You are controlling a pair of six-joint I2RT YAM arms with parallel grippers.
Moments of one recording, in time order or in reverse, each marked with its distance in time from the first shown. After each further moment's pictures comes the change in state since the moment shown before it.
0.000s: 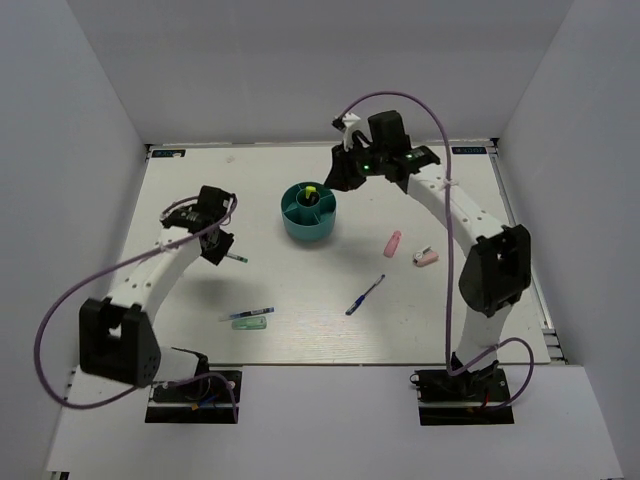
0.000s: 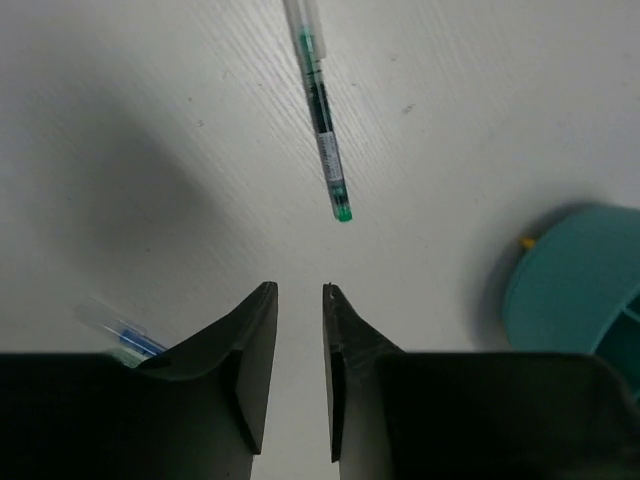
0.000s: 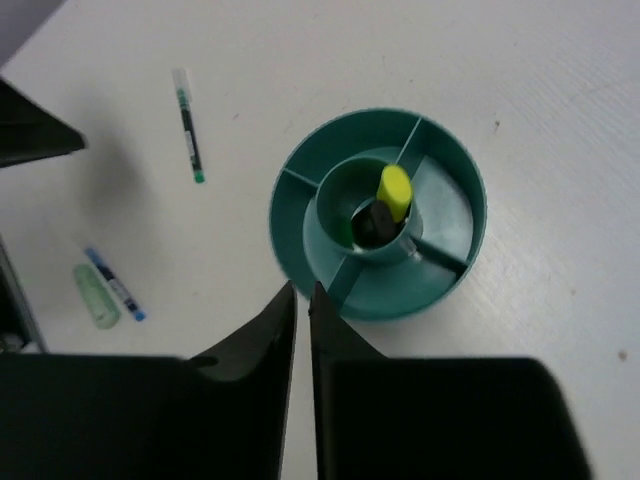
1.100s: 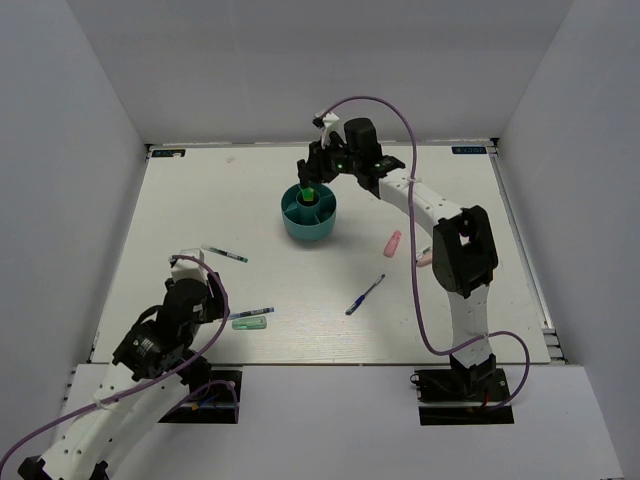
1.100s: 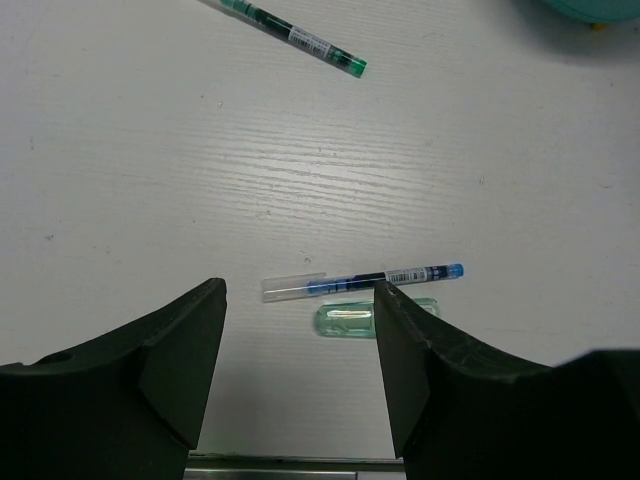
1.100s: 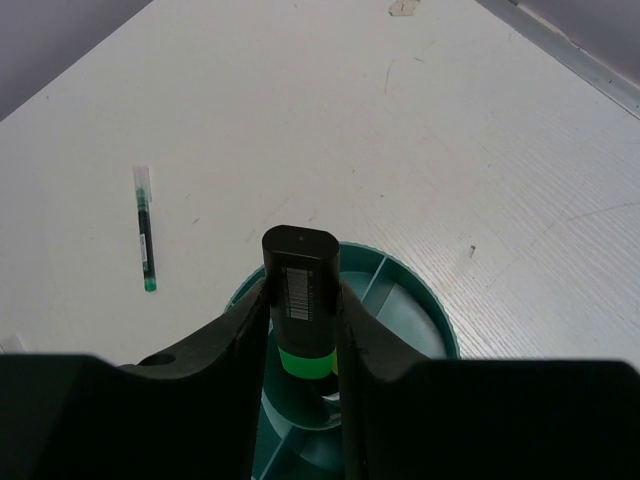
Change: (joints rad) left arm -0.279 -0.914 -0.459 -0.002 -0.043 0.724; right arm 0.039 0.189 0.054 0.355 0.042 0.078
